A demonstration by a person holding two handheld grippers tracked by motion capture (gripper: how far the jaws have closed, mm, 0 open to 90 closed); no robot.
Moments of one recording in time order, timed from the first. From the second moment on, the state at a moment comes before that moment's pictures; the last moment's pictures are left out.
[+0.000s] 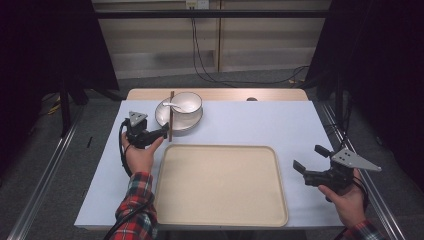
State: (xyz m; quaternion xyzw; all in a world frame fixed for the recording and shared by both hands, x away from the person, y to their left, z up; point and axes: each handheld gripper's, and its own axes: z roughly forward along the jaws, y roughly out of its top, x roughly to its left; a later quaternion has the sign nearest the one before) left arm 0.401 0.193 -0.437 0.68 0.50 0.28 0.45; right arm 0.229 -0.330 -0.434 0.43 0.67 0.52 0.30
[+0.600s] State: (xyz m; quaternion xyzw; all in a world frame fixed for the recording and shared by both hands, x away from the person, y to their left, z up) left arm 0.443 0.179 -0.461 0.70 0.54 0.26 0.40; right arm 0.227 -0.326 -0.434 0.42 0.68 0.52 0.29
